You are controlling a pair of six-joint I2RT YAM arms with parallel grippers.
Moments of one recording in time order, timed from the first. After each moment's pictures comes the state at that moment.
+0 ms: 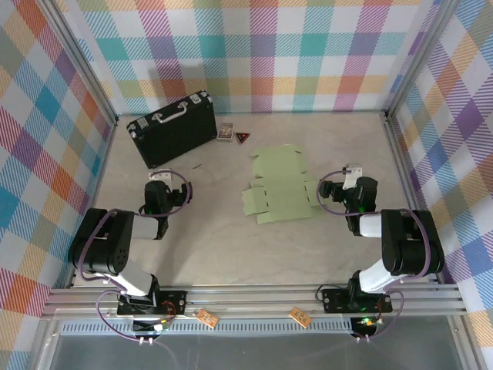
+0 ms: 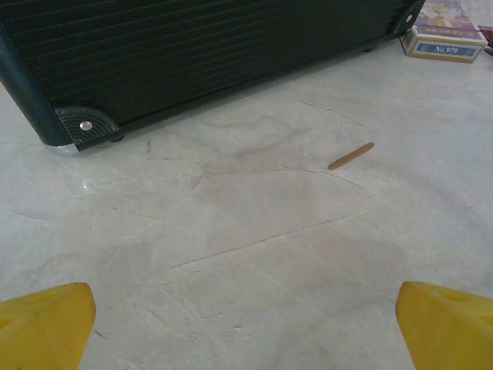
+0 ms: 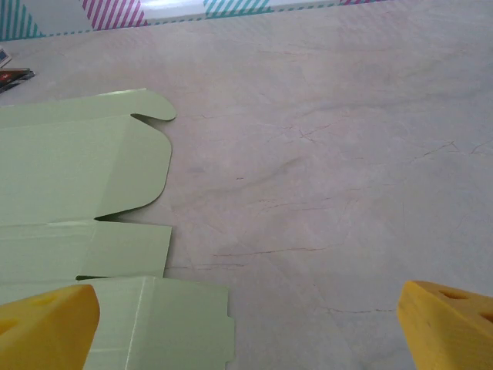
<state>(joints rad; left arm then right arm) -0.09 1.57 0.40 0.72 -0.09 -0.10 -0.03 1.53 0.39 0.72 -0.20 0.05</state>
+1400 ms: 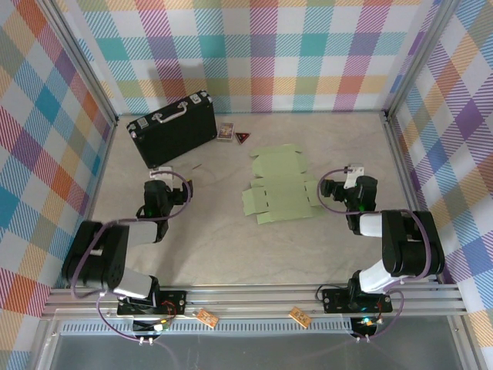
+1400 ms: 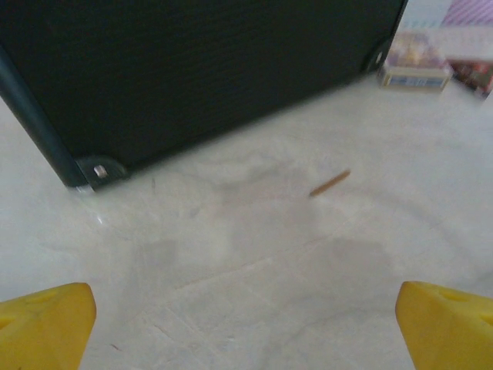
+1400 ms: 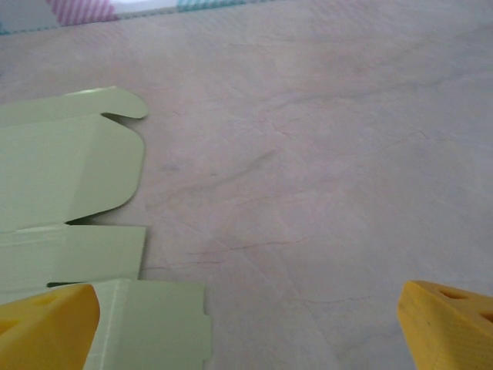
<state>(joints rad) -0.14 1.39 0.39 0.62 -0.16 -0.07 -0.03 1.49 0.42 0.62 -0.13 0.07</state>
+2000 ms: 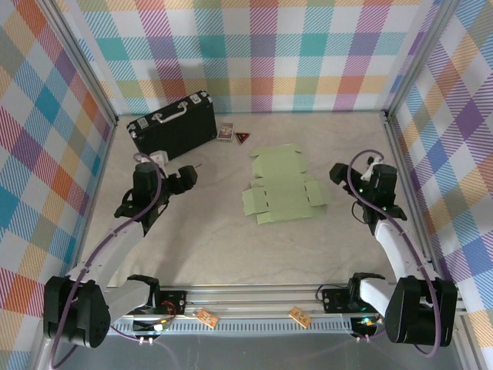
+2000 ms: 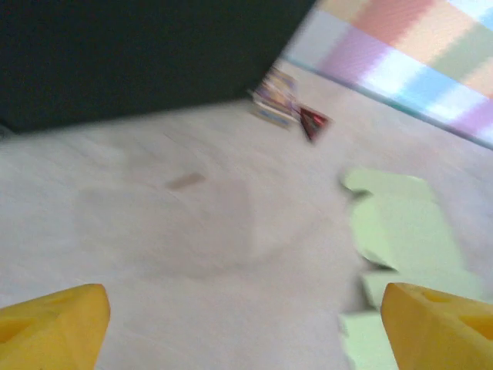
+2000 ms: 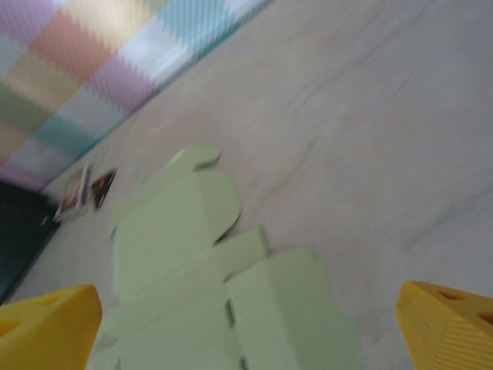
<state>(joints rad) -0.21 1.09 0.69 -0.12 0.11 -0.49 -0.06 1.06 0.61 -0.11 -0.30 0.55</state>
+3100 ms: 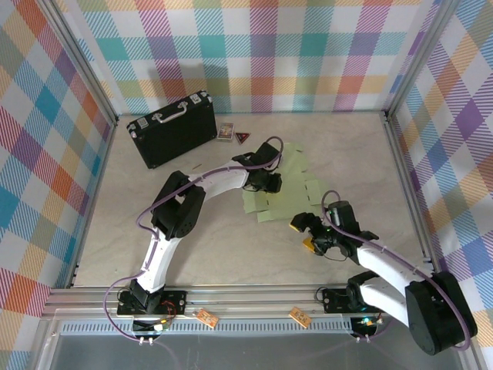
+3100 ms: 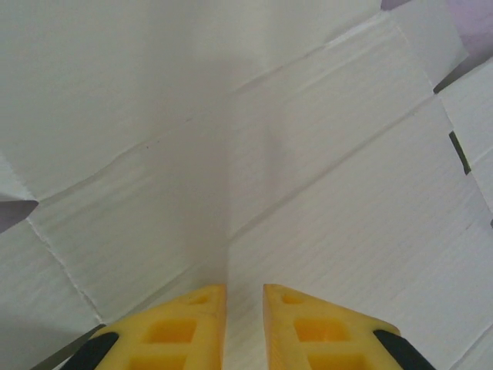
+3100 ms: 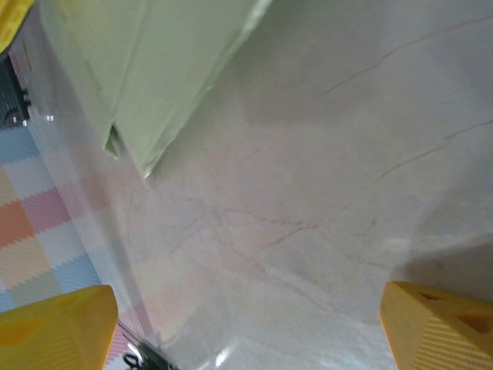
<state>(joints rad) -0.72 2.22 1.72 -0.51 0.12 -0.39 0.35 1.02 0.26 -0.08 -0.50 1.14</state>
